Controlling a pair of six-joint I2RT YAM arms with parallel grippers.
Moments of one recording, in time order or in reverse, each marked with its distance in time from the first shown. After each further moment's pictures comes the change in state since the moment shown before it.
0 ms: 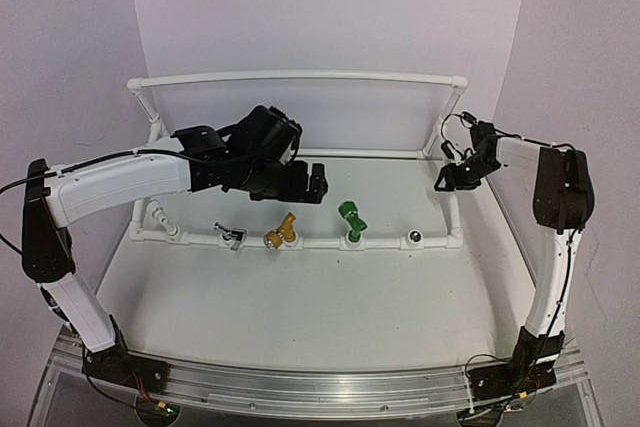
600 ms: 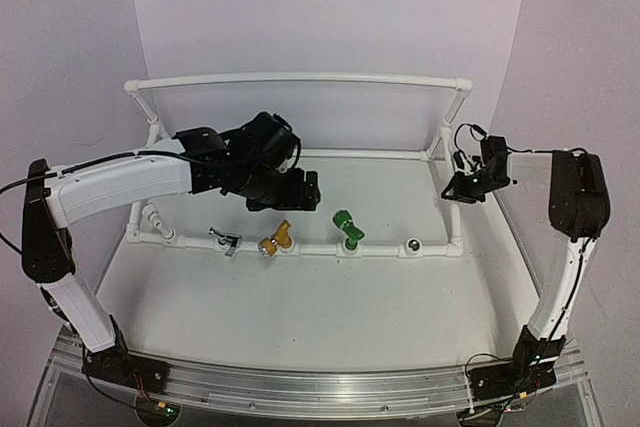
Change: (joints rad) left arm -0.011 0.000 -0.005 -0.081 -0.002 -0.096; right arm -0.027 -0.148 -0.302 0.209 -0.085 0.207
